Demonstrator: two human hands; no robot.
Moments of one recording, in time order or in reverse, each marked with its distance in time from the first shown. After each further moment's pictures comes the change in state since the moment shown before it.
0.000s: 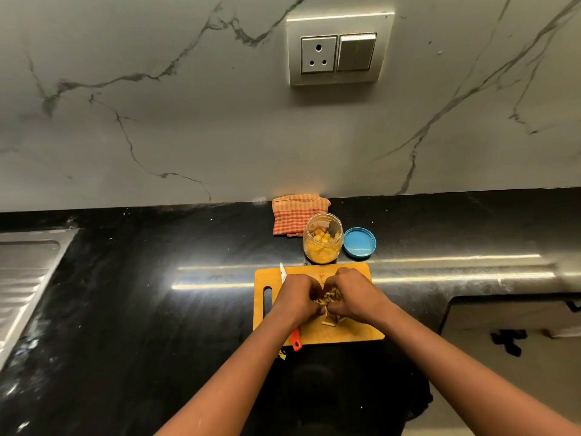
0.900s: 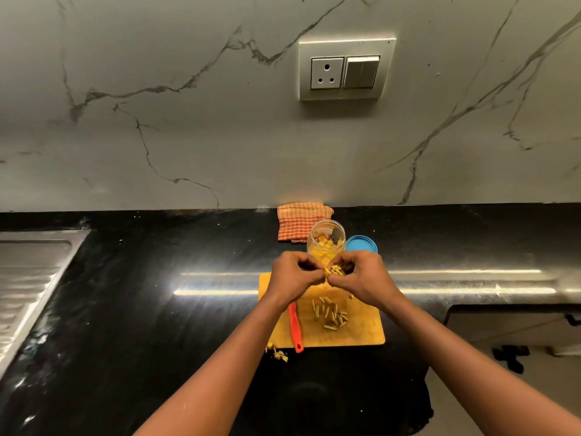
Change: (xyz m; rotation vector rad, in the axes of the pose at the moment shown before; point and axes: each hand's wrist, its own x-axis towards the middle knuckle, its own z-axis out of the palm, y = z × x) left_hand -0.007 0.012 -0.044 -0.568 0.236 0.009; right_hand -0.016 -0.012 -0.043 0.570 0.302 0.098
